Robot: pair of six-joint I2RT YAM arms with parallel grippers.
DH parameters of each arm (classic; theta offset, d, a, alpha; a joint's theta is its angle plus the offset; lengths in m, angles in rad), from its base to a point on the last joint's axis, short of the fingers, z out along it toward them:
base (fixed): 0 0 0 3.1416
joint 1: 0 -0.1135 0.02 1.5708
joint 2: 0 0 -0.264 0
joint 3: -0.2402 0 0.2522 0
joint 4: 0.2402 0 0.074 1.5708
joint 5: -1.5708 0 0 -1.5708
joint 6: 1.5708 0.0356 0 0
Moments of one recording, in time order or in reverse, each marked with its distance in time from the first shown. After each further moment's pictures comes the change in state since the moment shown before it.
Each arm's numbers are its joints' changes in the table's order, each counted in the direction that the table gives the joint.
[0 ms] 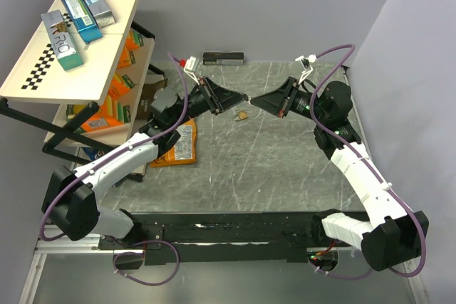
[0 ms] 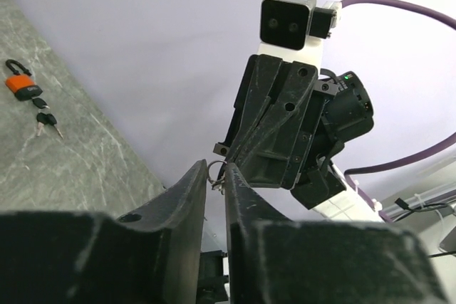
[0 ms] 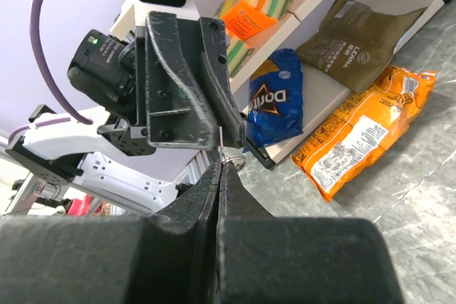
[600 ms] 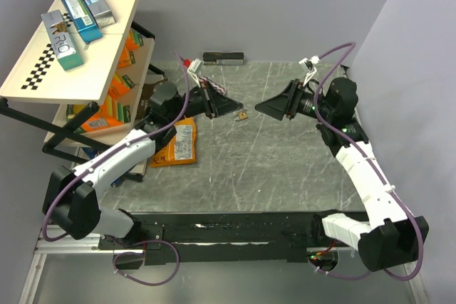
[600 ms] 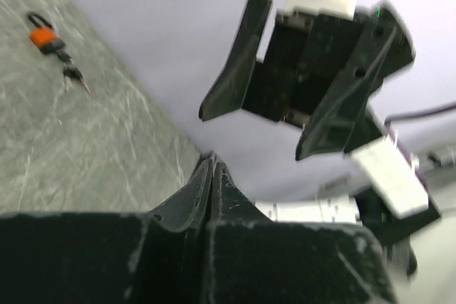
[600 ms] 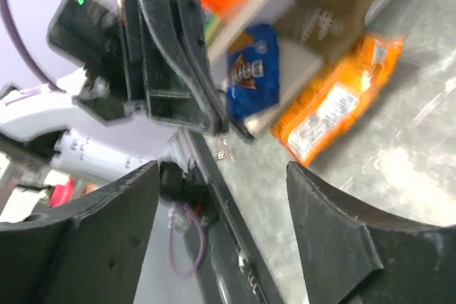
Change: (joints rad) left arm -0.049 0.003 -0.011 0.138 -0.134 0.106; right arm 0.073 -0.011 -0.015 0.150 0.073 -0.096
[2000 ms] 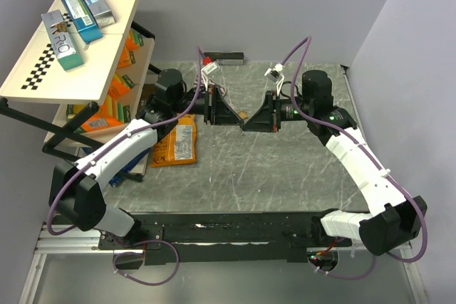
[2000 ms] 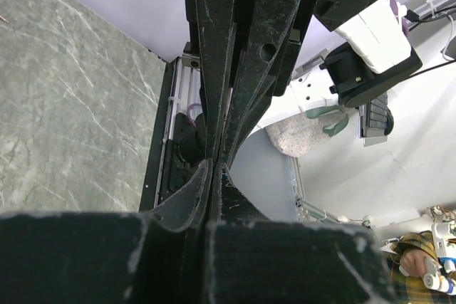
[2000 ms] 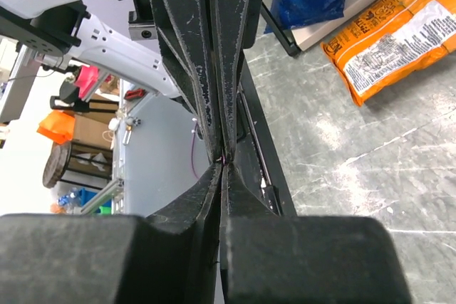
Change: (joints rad) left arm -0.034 0.074 -0.162 0.228 -0.489 0.207; right arm -0.162 0.129 -0.200 0.458 0.169 -0.350
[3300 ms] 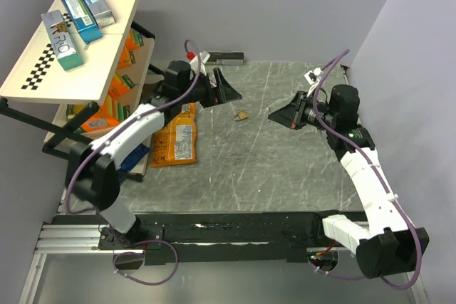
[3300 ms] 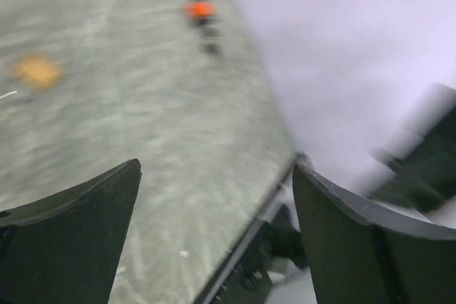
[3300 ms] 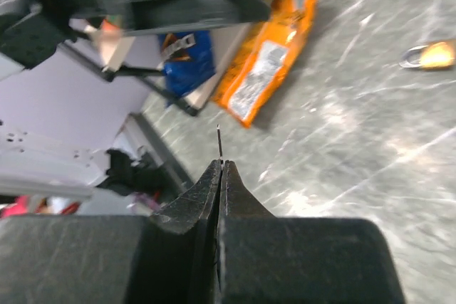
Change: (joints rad) left arm -0.058 0.129 -0.120 0.259 0.503 0.035; right arm 0.236 -0.171 0.212 -0.109 -0.235 0.113
